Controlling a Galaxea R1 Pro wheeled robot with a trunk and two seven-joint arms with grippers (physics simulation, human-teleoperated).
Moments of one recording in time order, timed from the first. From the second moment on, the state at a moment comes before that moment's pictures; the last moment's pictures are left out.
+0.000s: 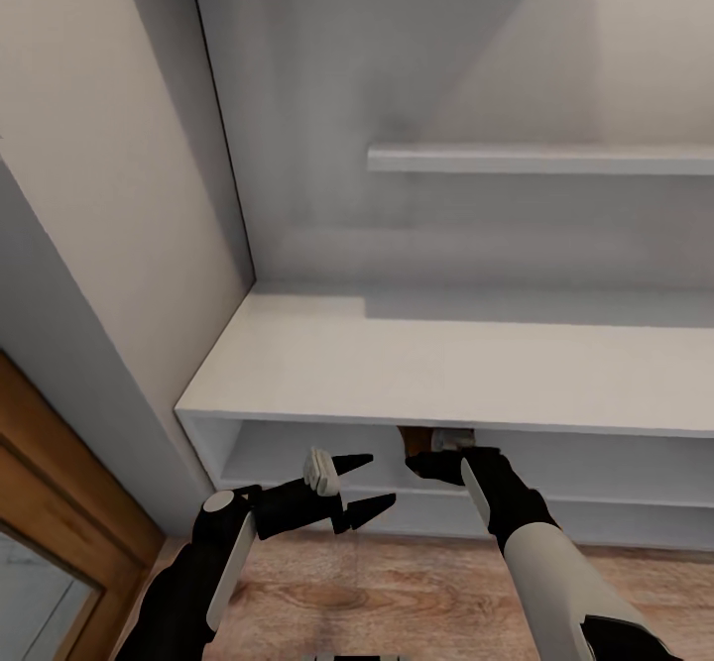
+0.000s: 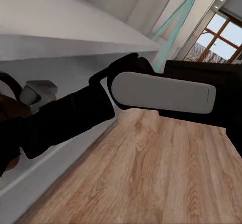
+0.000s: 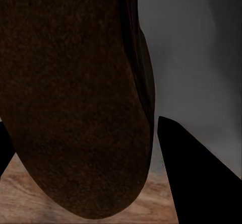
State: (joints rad) left arm -0.37 -0.12 -0.09 -1.27 0.10 0.30 -1.12; right arm -0.76 0.10 -0.17 -0.60 0.13 0.57 0.23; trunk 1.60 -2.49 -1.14
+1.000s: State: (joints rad) left arm -0.37 -0.12 -0.09 -1.27 0.10 0.30 -1.12; right arm -0.76 0.10 -0.17 -0.60 0.13 0.57 0.23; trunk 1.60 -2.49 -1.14
